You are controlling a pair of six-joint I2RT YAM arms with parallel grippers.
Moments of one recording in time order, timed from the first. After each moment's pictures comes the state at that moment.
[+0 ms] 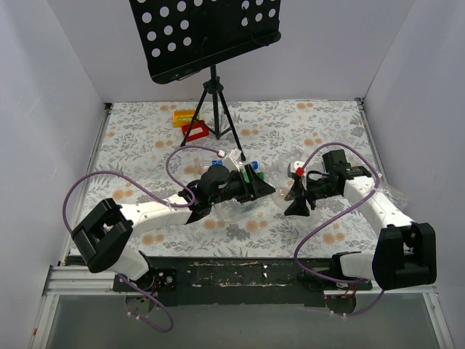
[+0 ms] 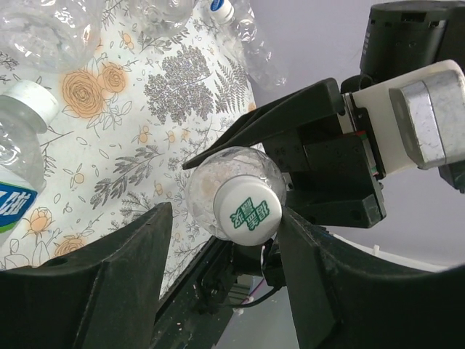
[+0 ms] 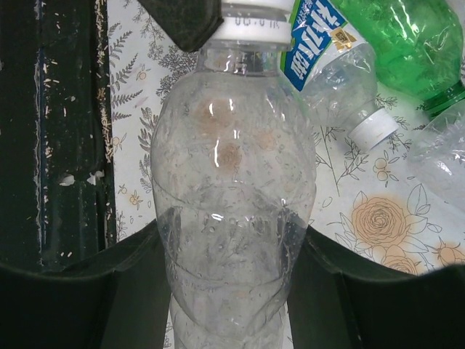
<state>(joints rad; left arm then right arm) -0.90 1.47 0.77 0.44 0.18 -1.07 0.18 1.27 0.82 -0.82 -1.04 -1.02</state>
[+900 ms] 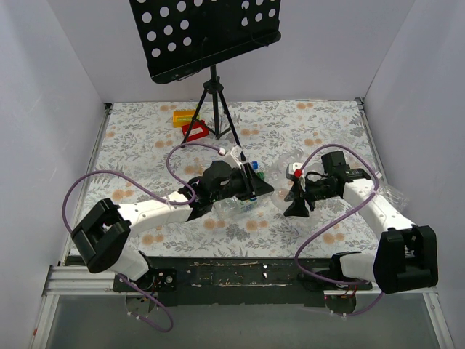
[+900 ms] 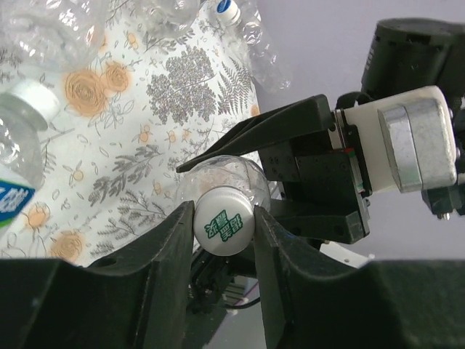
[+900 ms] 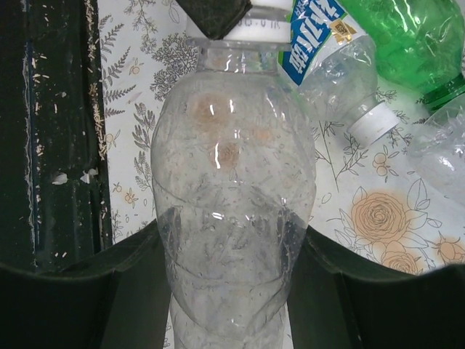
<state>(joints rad) -0.90 1.46 0.83 0.35 0.17 -1.06 0.19 1.26 0.80 -0.79 -1.01 -1.00</state>
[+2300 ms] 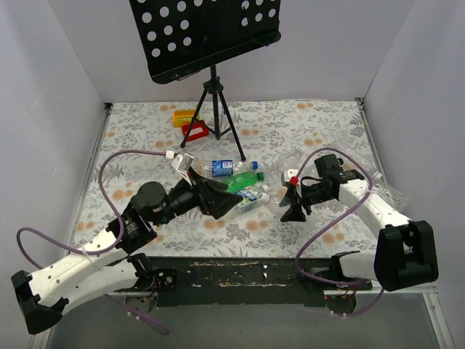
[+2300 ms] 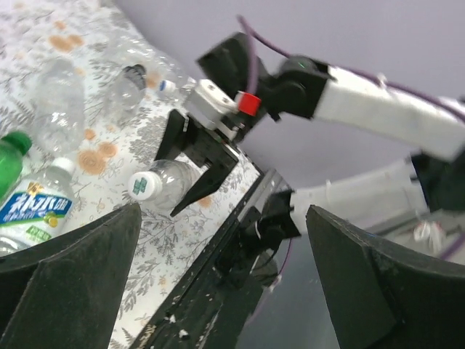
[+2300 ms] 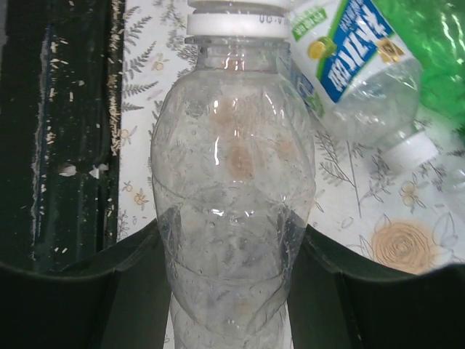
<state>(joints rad) -0.93 0.80 0.75 0.02 0.05 -0.76 0.24 1.26 0.76 -0.75 -1.02 -1.03</state>
